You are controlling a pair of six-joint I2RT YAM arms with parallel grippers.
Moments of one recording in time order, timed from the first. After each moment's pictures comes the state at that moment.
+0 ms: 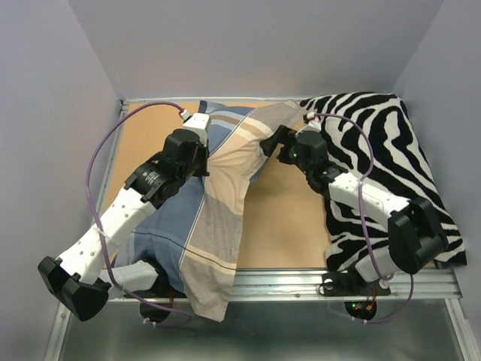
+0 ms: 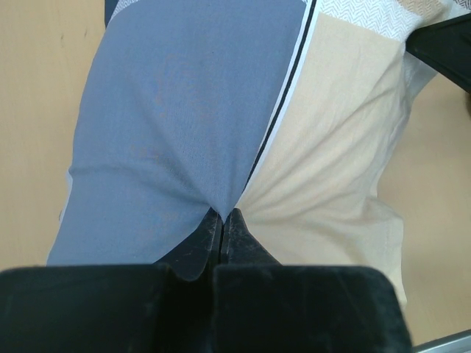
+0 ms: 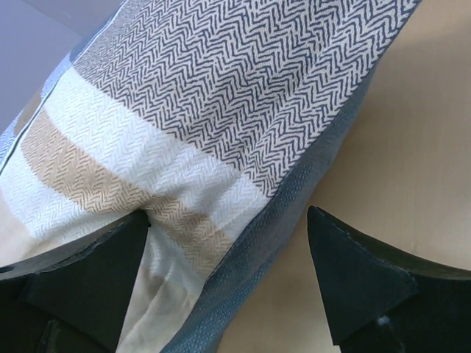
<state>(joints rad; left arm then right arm) -0.63 1.12 1.21 -0.66 -0.27 -0.24 0.54 1.44 0.94 0.22 0.15 0.71</state>
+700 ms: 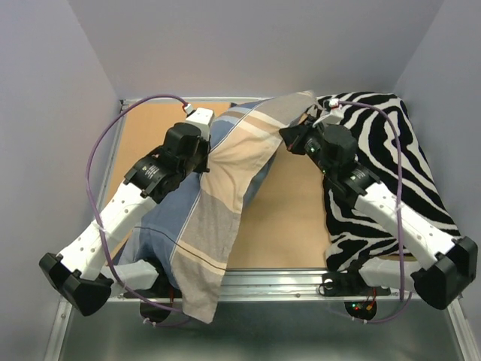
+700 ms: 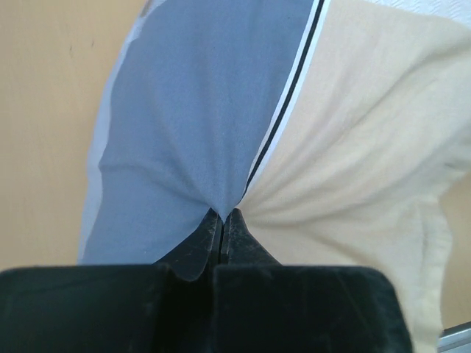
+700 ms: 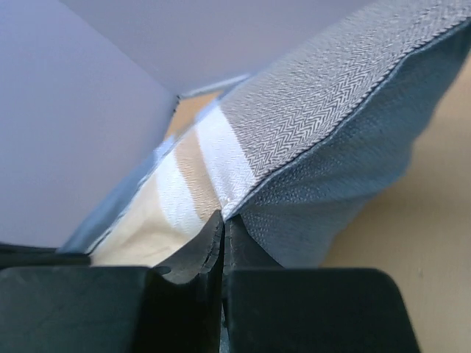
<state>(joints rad) -0.64 1.12 1.26 -0.71 -0.27 -0.20 0.57 1.23 1.02 0.07 0.15 0.65</state>
